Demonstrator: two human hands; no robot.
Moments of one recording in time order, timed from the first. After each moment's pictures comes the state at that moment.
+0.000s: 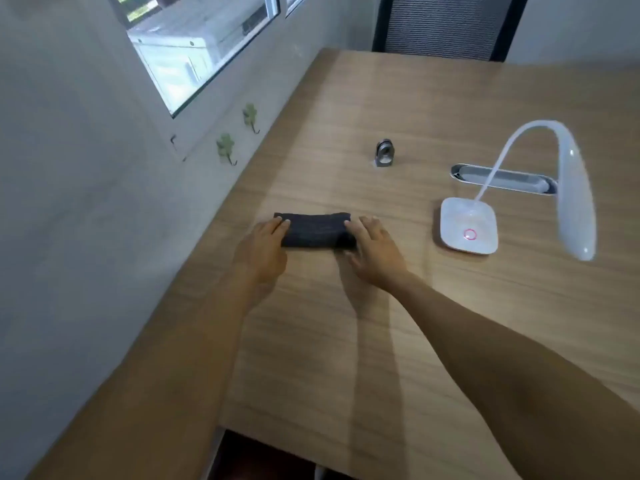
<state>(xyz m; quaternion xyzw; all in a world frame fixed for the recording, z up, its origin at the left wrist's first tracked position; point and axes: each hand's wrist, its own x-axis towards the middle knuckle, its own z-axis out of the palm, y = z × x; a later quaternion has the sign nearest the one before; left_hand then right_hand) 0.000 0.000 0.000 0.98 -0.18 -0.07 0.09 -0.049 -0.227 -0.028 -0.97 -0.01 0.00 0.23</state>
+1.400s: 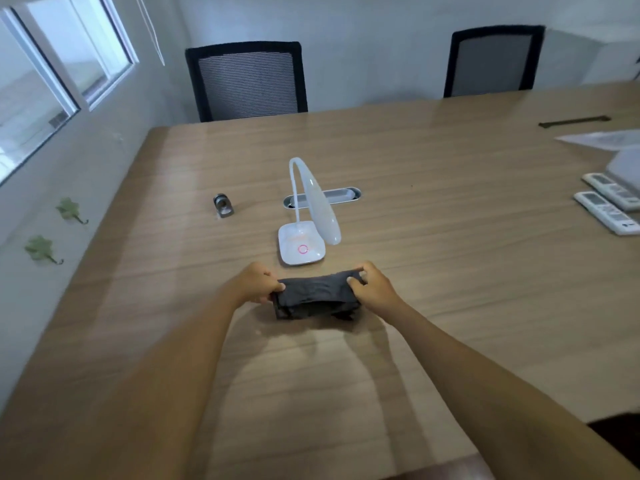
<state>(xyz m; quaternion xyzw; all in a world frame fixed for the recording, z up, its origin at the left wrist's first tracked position) -0.065 -0.227 0.046 0.88 -0.18 -0.34 0.29 -0.224 -0.399 0.013 -0.80 0.34 -0.08 0.49</state>
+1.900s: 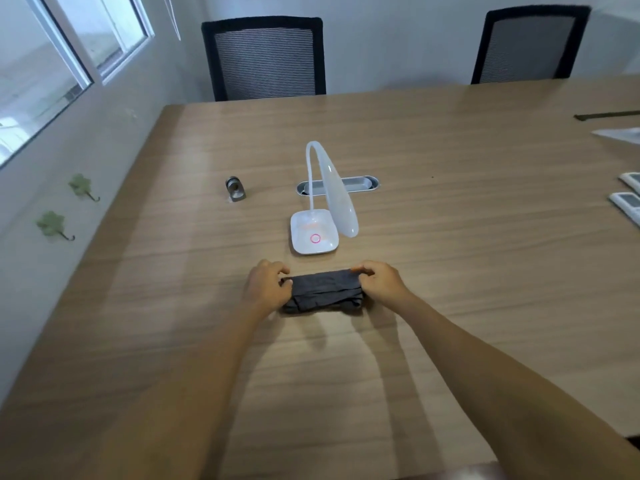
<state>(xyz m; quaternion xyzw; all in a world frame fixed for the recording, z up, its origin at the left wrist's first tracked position) -0.078 -0.217 -0.006 0.93 -0.24 -0.13 0.26 -0.208 -0.409 -0.002 -0.85 0.30 -0.03 0.44</state>
